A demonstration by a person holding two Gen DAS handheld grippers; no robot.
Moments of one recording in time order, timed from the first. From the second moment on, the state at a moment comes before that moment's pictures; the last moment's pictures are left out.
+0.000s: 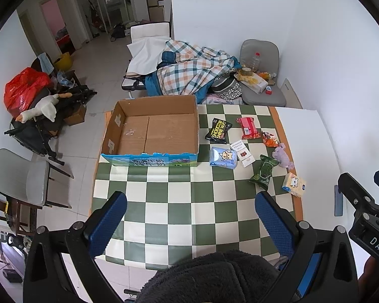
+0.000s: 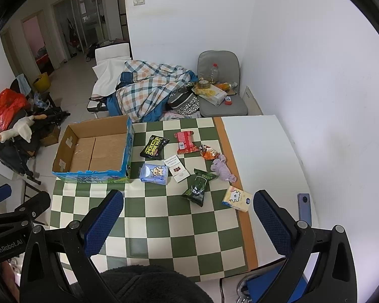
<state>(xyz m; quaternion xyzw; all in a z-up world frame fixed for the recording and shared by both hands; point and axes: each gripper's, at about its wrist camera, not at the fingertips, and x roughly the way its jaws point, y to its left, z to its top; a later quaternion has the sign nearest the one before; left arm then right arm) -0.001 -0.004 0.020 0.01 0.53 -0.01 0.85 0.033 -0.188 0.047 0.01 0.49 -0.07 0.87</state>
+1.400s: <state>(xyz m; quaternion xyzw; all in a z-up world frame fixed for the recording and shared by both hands) -0.003 -0.001 0.024 0.01 0.52 -0.01 0.85 0.025 -0.190 0.051 0.00 0.47 -0.08 0.88</state>
